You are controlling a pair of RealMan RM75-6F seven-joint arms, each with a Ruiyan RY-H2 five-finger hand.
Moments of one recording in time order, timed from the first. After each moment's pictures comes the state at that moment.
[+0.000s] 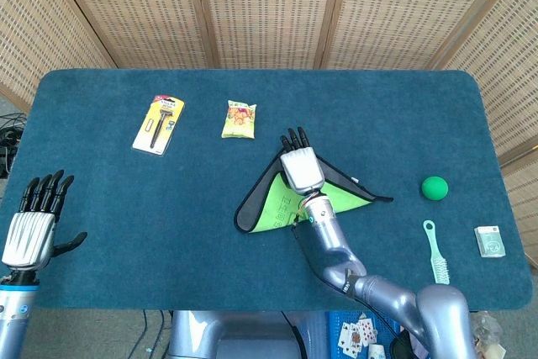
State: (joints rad) left arm -0.15 -1.30 -0.08 -1.48 1.51 1.50 0.12; right arm 0.89 -2.03 0.43 -0.84 -1.23 0.95 -0.50
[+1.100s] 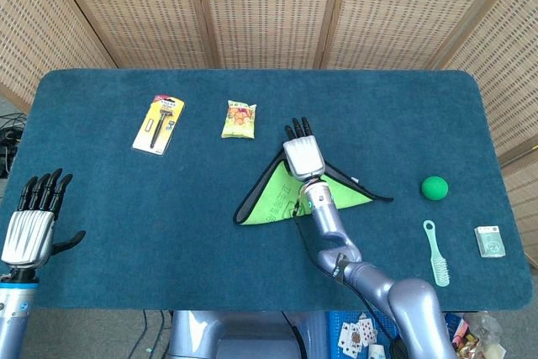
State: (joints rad) left arm -0.16 -1.30 -0.08 -1.48 1.49 1.49 0.13; right arm 1.03 -2.12 0.42 -0.53 -1.17 0.87 -0.36
